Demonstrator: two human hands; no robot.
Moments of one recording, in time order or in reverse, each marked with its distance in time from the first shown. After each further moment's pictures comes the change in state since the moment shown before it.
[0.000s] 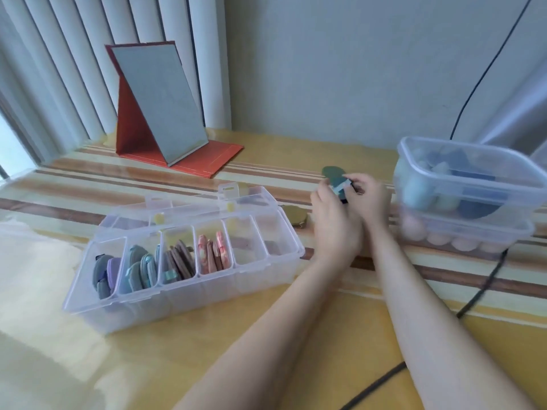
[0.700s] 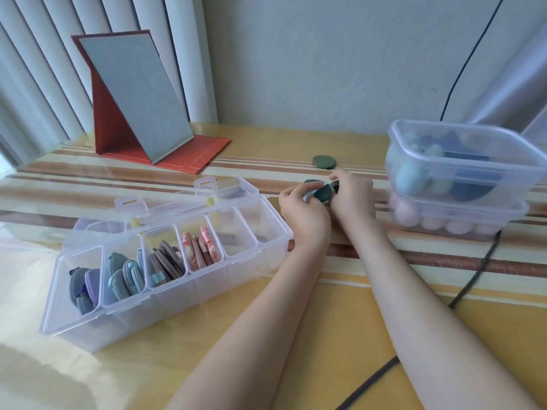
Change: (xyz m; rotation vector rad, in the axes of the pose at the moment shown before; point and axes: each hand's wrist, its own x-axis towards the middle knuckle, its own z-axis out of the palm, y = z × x) left_hand 0.018 -0.021 -0.002 -0.326 0.255 -0.232; right_hand 0.015 0.021 0.017 -0.688 0.044 -0.126
